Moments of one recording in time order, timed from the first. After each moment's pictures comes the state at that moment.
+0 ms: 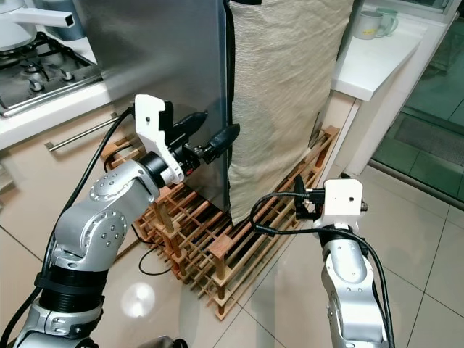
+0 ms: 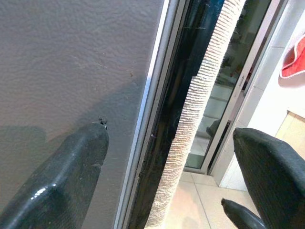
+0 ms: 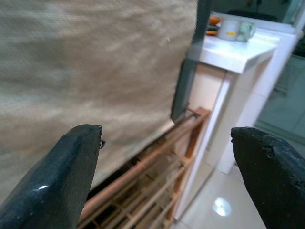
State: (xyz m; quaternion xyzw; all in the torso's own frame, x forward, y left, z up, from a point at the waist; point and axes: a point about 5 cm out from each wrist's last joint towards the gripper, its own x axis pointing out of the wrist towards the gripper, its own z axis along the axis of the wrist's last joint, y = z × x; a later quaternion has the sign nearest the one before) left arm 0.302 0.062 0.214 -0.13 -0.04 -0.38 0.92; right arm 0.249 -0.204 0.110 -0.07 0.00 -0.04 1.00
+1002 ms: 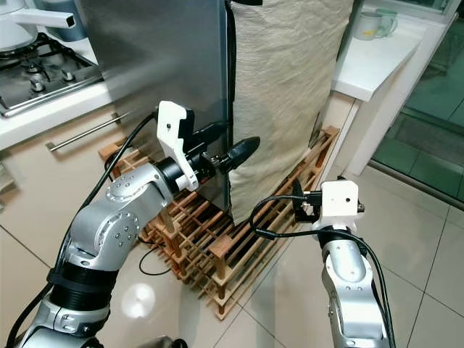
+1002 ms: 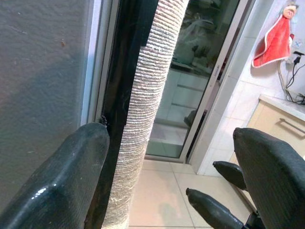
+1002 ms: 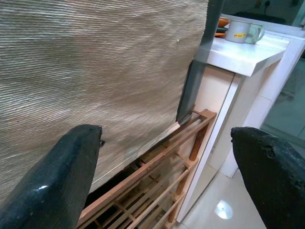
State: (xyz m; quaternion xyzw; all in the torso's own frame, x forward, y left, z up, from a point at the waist) left arm 0.301 0.042 0.207 -0.13 -0.02 -0.43 0.89; right arm 0.258 -0.197 0.112 -0.07 0.00 -0.02 1.00
